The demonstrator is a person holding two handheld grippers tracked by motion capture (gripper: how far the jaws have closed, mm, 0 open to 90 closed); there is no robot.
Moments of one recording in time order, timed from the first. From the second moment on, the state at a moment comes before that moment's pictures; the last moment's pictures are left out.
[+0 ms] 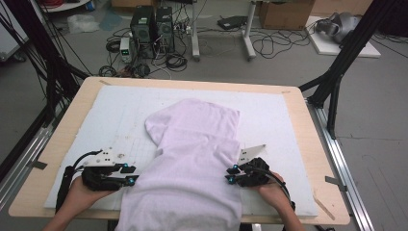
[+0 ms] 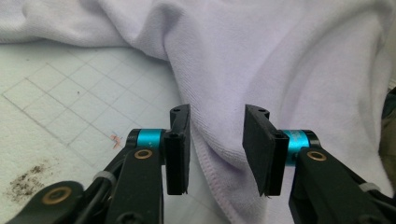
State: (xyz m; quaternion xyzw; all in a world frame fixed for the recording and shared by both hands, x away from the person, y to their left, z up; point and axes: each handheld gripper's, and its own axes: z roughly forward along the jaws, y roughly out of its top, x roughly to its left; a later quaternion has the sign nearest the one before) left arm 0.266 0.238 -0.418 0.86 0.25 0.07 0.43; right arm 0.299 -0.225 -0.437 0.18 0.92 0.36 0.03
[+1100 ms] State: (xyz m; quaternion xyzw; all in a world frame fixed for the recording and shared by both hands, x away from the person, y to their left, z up) left arm 0.296 0.233 -0.435 0.86 0.28 0.05 0.41; right arm 0.298 -0.229 -0.436 0.17 0.92 0.35 0.03
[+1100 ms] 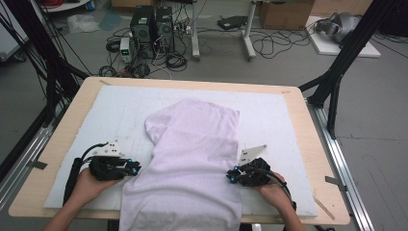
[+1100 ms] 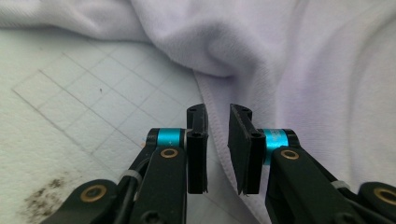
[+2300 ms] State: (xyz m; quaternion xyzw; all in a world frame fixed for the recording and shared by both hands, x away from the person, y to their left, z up) left arm 0.308 0.232 -0.438 0.87 0.30 0.12 0.38; right arm 0.310 -0.220 -0.424 0.18 0.91 0.37 0.08
